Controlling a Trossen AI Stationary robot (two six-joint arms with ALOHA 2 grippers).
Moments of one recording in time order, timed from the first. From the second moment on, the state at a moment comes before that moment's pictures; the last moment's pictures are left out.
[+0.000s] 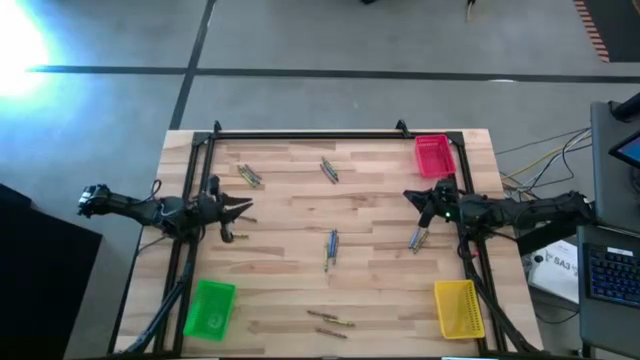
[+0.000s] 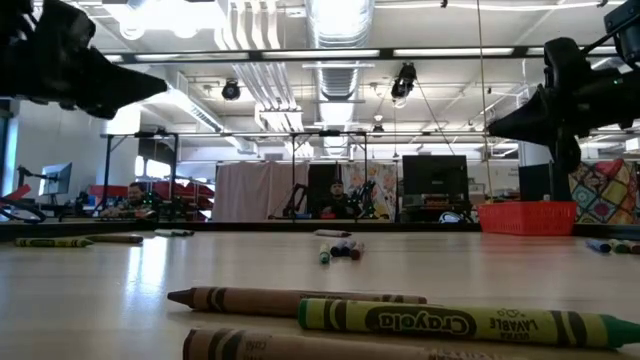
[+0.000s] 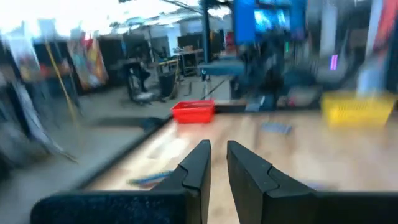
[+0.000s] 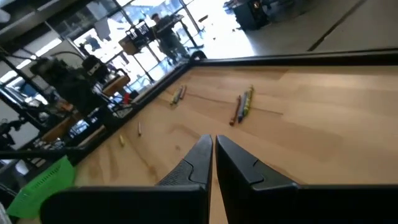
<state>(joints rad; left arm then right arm) -0.24 0.11 0.02 0.16 -0.54 0.08 0.06 0.24 0.03 0.01 0.52 0.65</state>
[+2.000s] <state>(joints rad) -0.23 0.92 0.07 0.58 -0.70 -0.41 0.16 1.28 0.67 -0.87 -0.12 0.74</state>
